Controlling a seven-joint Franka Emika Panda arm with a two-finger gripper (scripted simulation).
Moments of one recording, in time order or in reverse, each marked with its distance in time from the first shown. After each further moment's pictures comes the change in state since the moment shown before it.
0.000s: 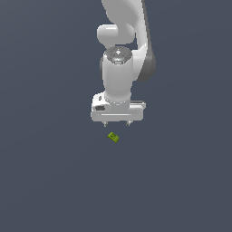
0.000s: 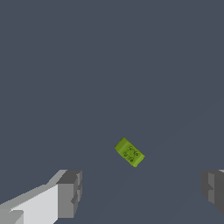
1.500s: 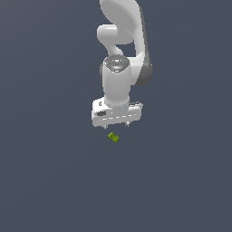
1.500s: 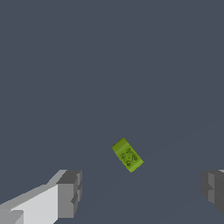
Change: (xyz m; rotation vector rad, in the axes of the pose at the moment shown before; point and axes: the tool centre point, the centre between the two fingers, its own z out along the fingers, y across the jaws) arm -0.006 0.002 0.024 0.002 0.006 -0.158
